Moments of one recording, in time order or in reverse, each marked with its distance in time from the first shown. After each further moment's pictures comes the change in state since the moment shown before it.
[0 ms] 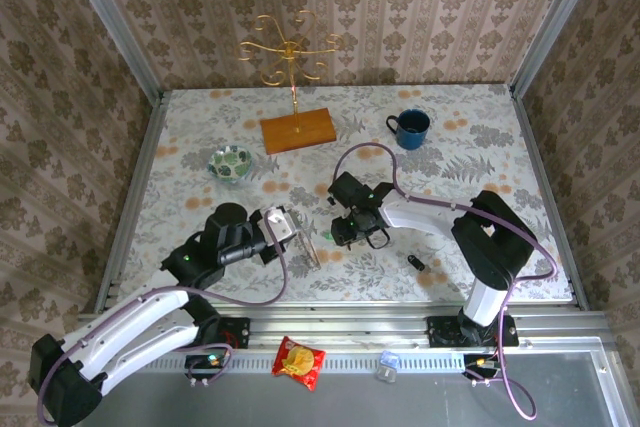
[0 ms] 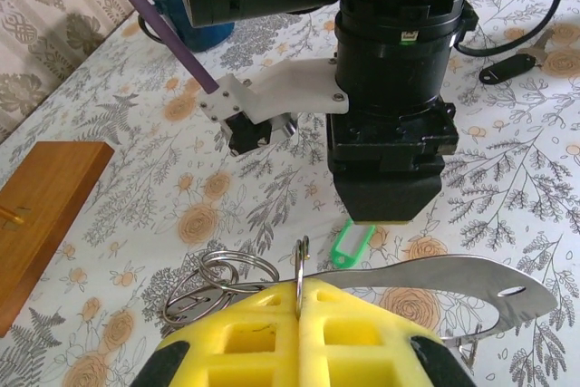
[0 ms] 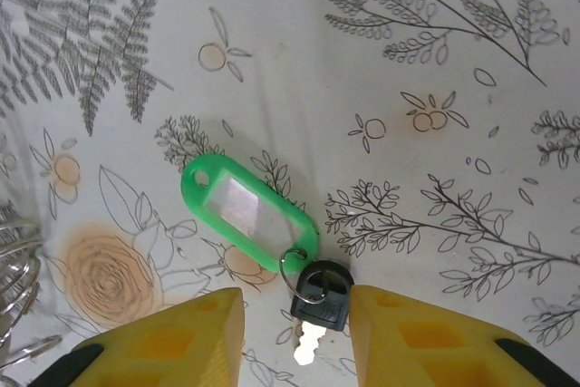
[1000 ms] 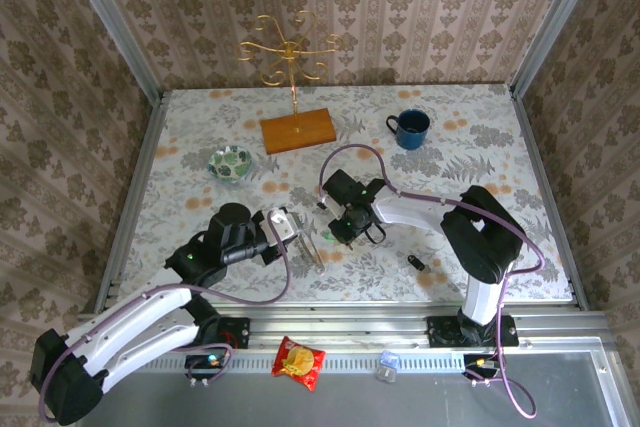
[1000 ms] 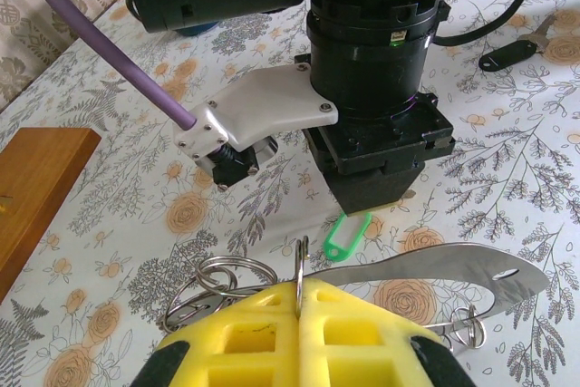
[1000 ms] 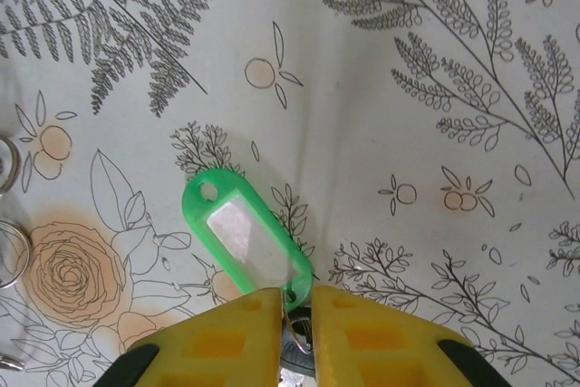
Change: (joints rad) left arm 0.000 0.029 -0.013 0.016 0.001 -0.008; right arm 0.000 0.067 0.066 -0.022 0.010 -0.244
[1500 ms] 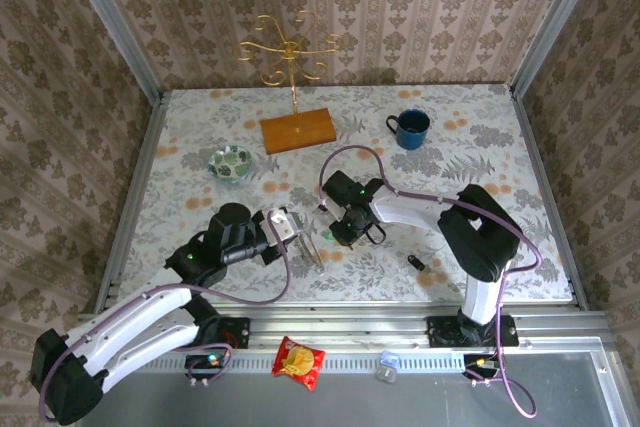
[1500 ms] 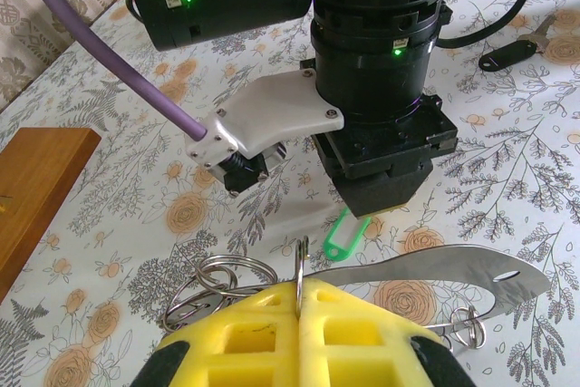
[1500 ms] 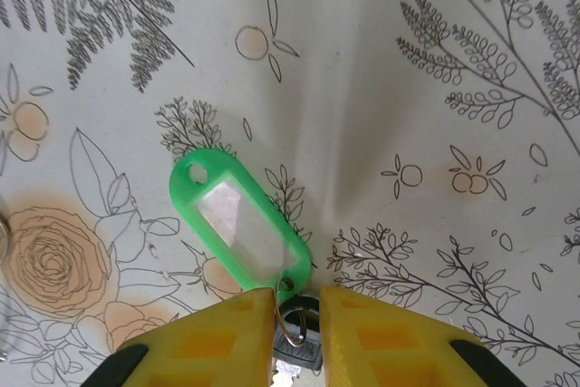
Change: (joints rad) left arm 0.000 0.000 0.000 0.000 0.000 0.000; right arm 0.000 0.020 0.010 -0.039 0.000 -0.003
